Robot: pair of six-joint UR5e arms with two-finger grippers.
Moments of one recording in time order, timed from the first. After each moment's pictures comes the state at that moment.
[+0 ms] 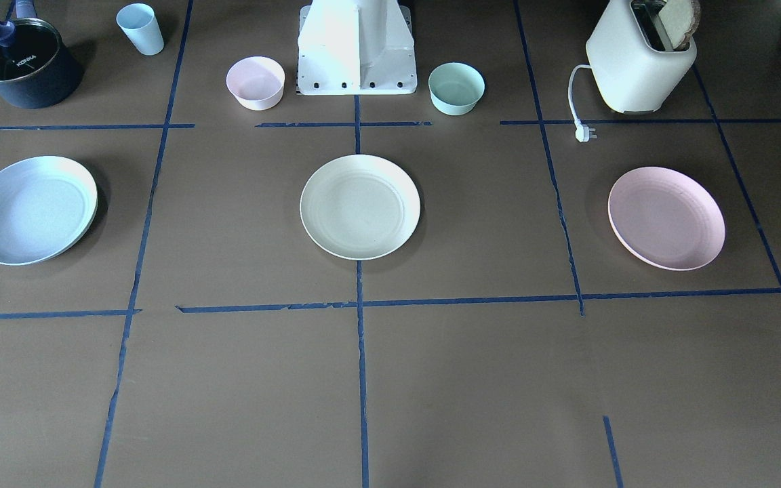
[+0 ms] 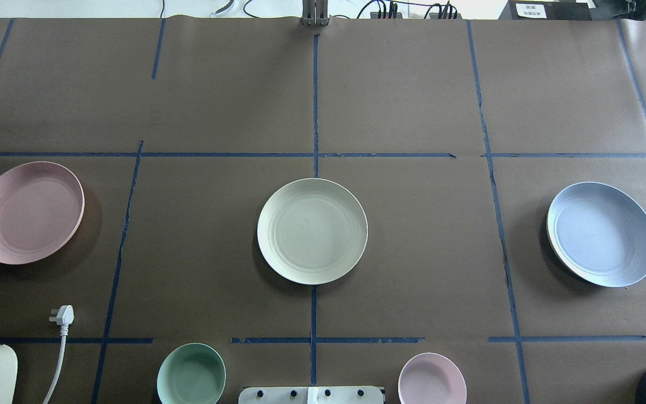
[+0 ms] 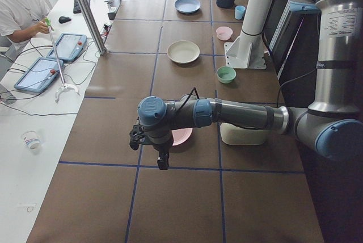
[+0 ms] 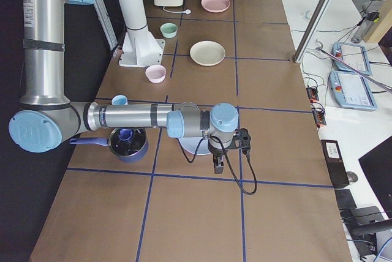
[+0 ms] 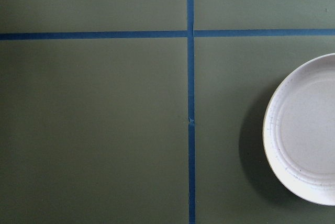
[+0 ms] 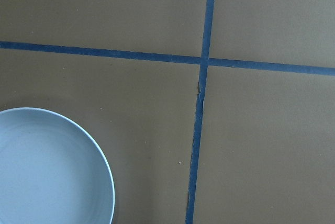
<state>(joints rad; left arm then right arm) -1.61 -1.52 -1.74 -1.32 -2.37 0.13 1.52 -1.64 1.69 -1.57 2.38 -0.01</state>
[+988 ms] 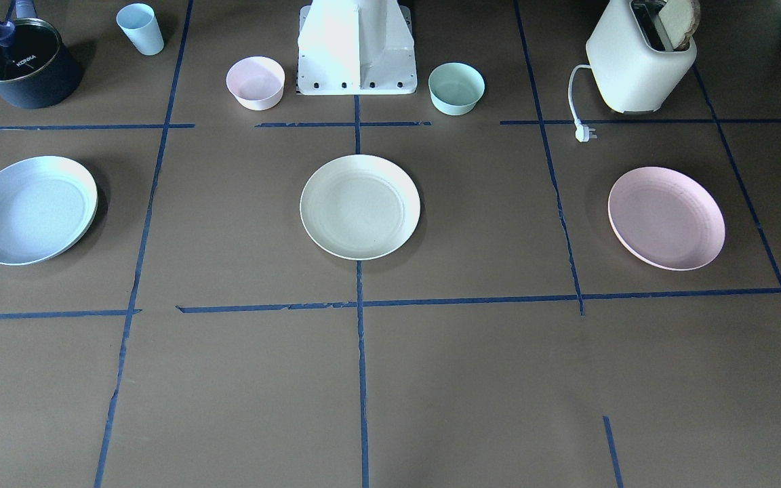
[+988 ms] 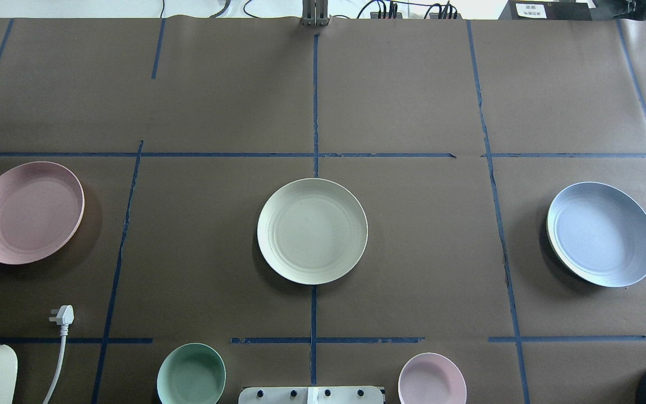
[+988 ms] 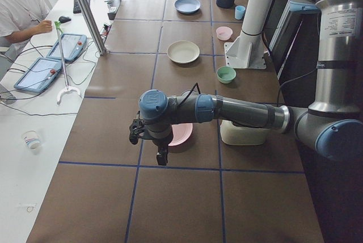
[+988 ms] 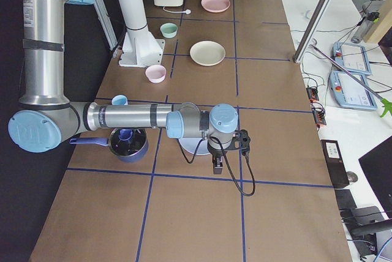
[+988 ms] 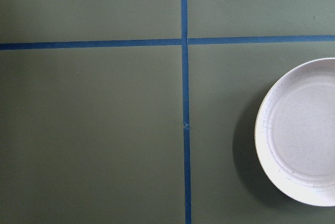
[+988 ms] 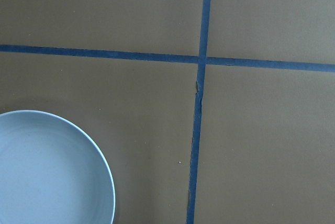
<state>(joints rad) -1.61 -1.52 -1.78 -1.33 -2.37 0.12 1.52 -1.64 1.70 -1.57 2.38 0.01</state>
